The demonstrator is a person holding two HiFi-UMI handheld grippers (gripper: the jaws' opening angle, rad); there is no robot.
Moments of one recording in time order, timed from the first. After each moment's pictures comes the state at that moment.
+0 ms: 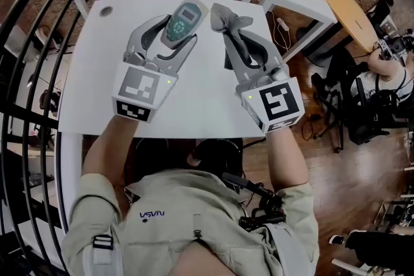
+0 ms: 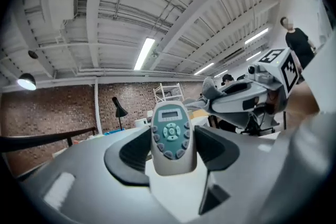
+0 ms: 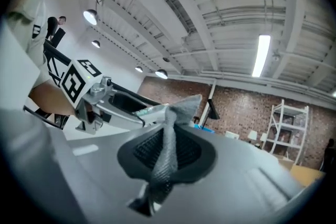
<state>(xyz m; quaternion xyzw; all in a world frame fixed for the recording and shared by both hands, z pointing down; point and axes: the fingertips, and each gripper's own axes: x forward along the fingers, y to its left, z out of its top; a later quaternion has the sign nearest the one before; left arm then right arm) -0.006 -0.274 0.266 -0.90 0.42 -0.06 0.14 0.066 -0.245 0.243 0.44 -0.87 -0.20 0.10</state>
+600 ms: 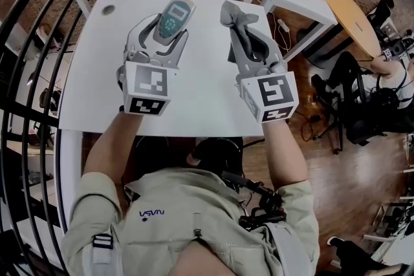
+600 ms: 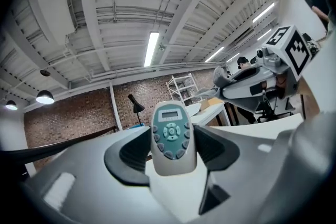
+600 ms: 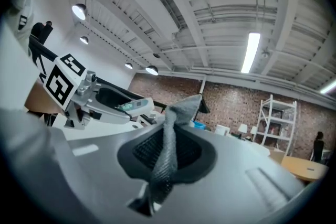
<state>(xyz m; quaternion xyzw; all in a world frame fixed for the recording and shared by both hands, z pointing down) -0.038 -0.294 0.279 -0.84 0.51 -0.11 0.15 0.083 -0.269 0.256 0.49 -0.85 -0.17 0.10</state>
